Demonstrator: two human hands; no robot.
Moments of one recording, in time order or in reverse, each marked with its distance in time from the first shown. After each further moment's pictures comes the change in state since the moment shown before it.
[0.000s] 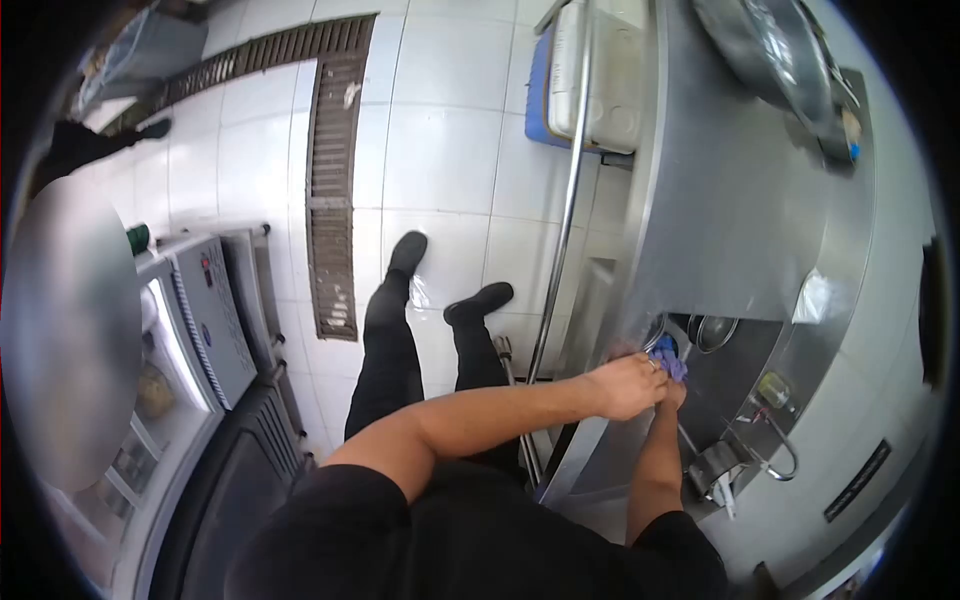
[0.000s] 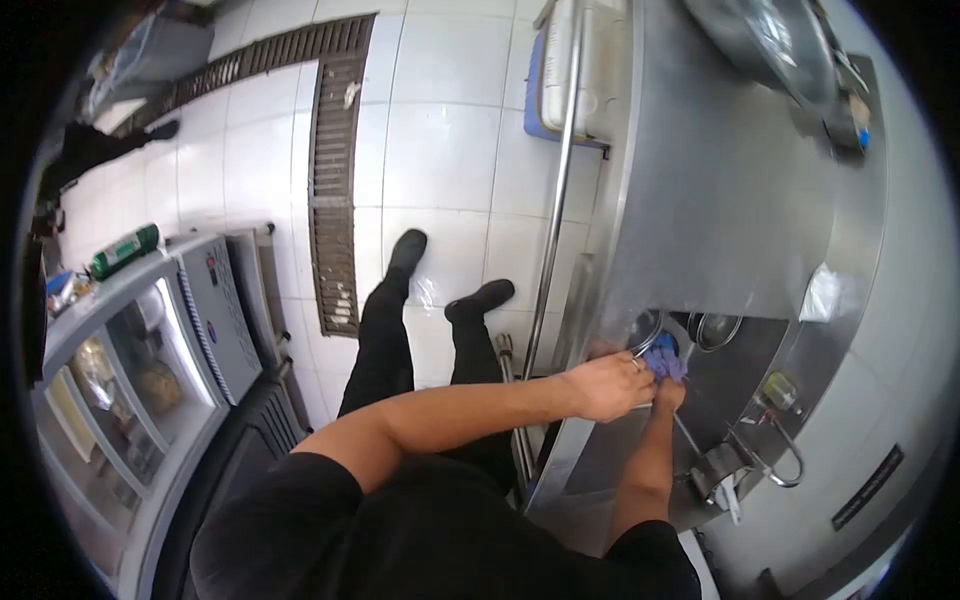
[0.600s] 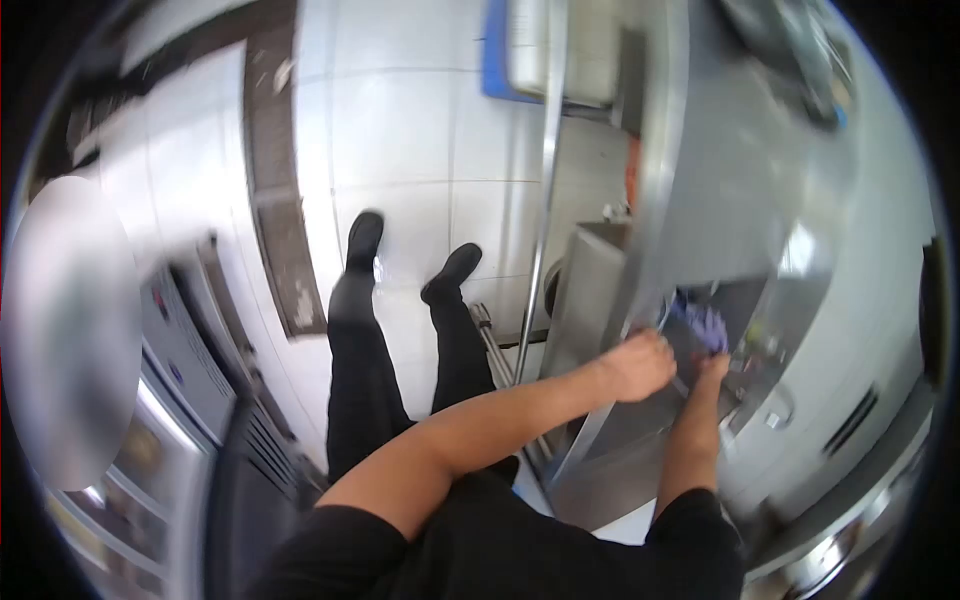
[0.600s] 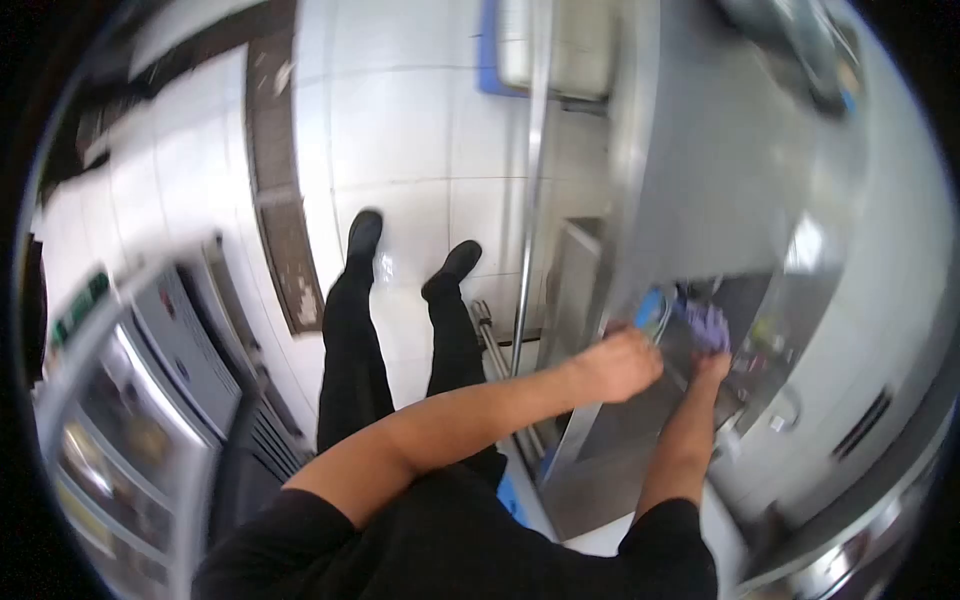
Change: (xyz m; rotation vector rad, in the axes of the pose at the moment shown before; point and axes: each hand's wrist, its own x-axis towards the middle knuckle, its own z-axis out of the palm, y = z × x) left_hand -0.013 -0.008 0.008 0.099 0.189 0.040; right_hand -0.076 -0.091 -0.188 1.403 0.406 0.563
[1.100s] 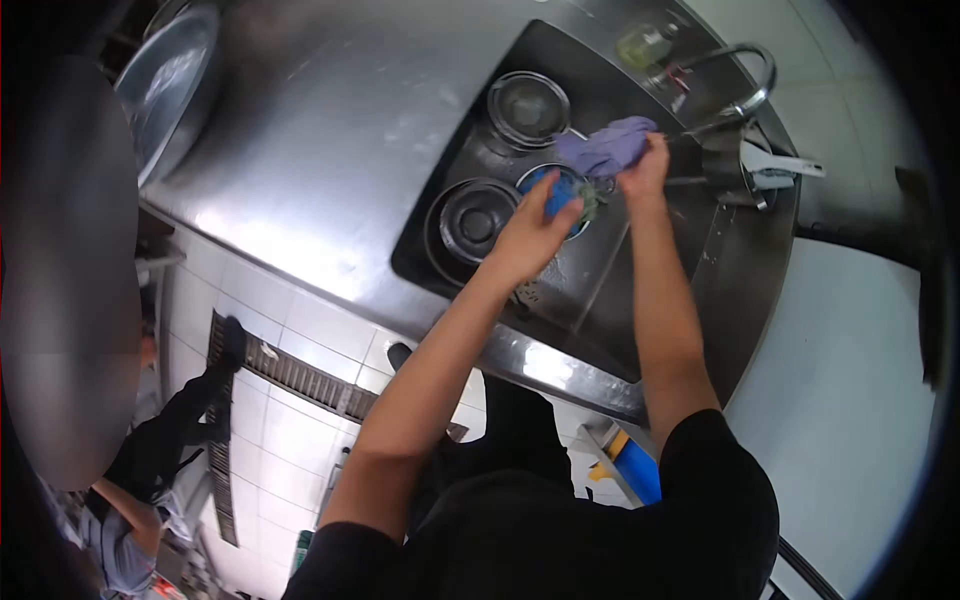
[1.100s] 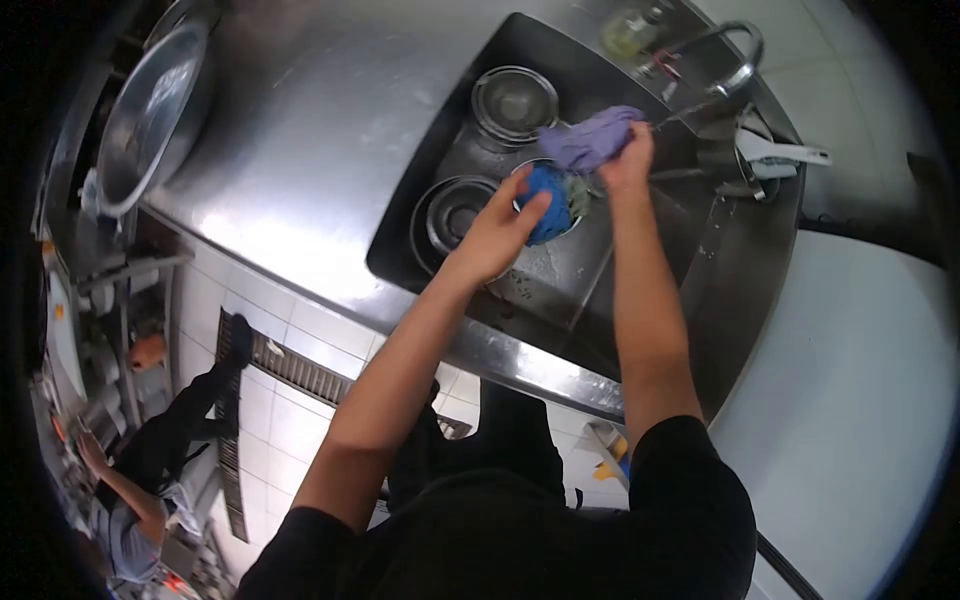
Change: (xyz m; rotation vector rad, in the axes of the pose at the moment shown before) left_hand 0.125 0.034 0.131 -0.551 -0.524 -0.497; right_hand 0.024 0.045 -0.021 1.193 -0.301 -0.112
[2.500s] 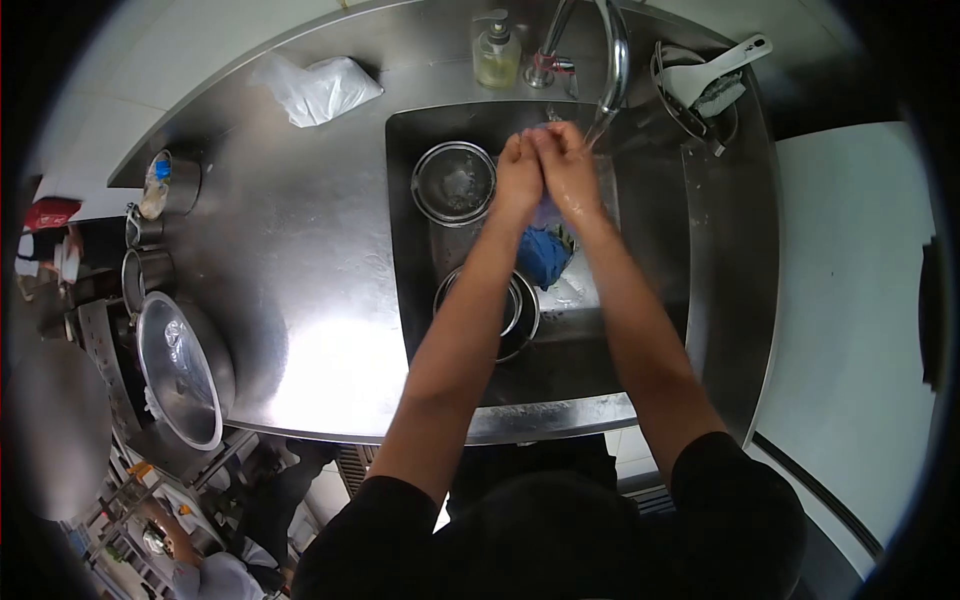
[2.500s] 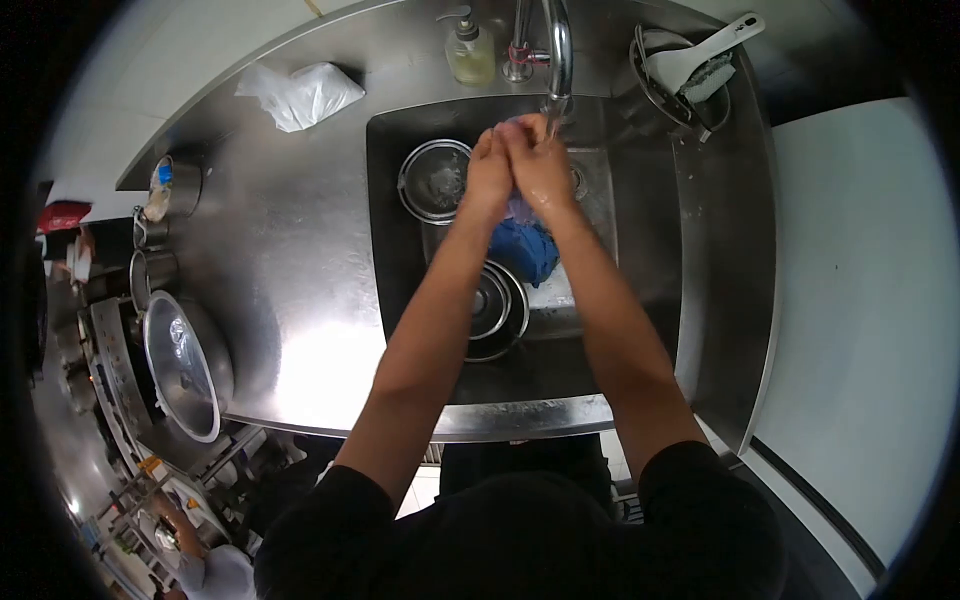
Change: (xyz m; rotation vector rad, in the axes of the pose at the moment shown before) left_hand 0.220 0.036 0.105 -0.289 -0.230 -0.076; right_hand -0.016 -0.028 0.061 -0.835 0.412 -0.571
